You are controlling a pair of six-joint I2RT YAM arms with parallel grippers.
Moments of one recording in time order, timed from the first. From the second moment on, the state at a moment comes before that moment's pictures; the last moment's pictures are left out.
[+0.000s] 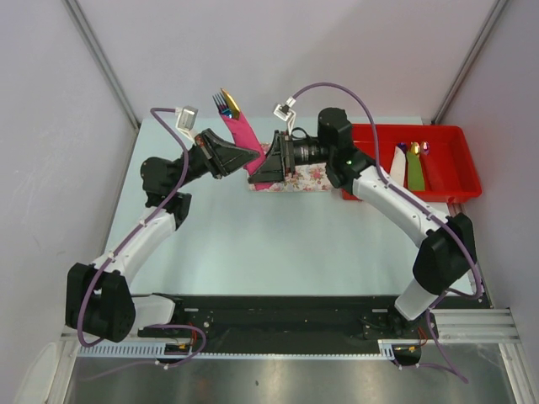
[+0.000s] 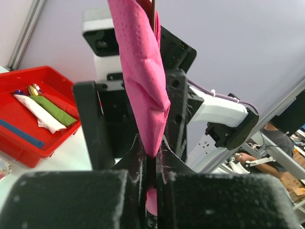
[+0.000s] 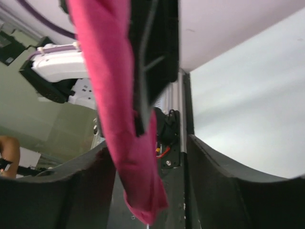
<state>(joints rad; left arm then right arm) -0.27 1.26 0.89 0.96 0.89 -1.16 0.62 1.64 1.47 0.17 -1.06 0.68</state>
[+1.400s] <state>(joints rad) -0.28 1.29 0.89 0.96 0.88 -1.14 0.56 1.62 1.54 0.06 -1.01 0.61</state>
